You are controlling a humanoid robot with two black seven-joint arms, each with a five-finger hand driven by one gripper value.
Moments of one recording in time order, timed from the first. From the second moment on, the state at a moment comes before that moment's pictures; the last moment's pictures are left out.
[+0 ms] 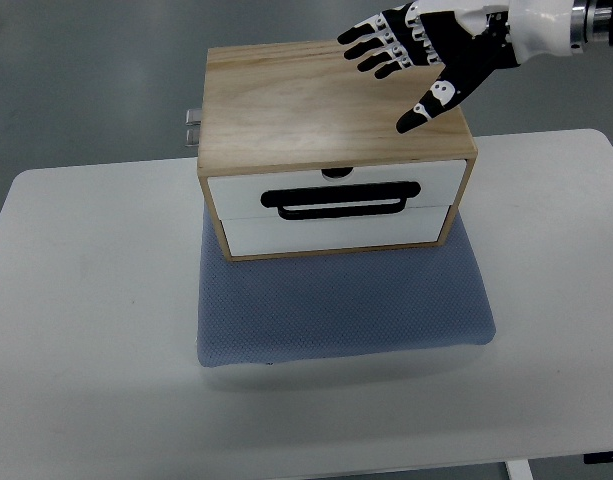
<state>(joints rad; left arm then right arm) -0.04 0.00 0.14 -0.14 0.10 -0.07 -0.04 1.92 -0.78 -0.50 1.40 -0.19 0.46 0.23</state>
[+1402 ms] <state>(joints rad) -0.04 0.00 0.14 -0.14 0.10 -0.07 -0.04 1.90 -0.51 -0.72 1.47 -0.23 0.27 0.20</state>
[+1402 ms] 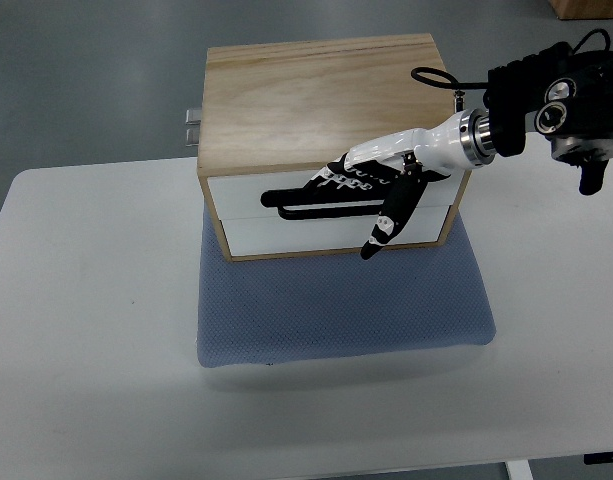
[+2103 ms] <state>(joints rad) -0.04 0.00 0.14 -0.14 0.10 -0.07 -0.04 1.90 -0.53 -0.73 1.50 -0.24 0.38 0.19</state>
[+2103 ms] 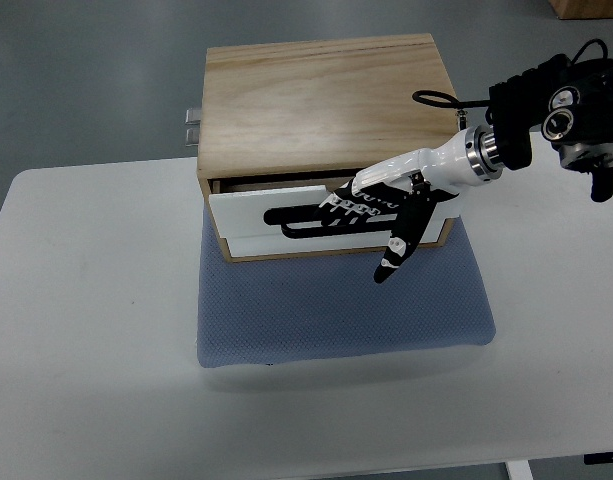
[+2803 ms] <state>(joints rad) -0.04 0.00 0.14 -0.14 0.10 -0.07 -0.04 1.93 -0.65 -0.73 1.62 -0.31 0.54 0.19</state>
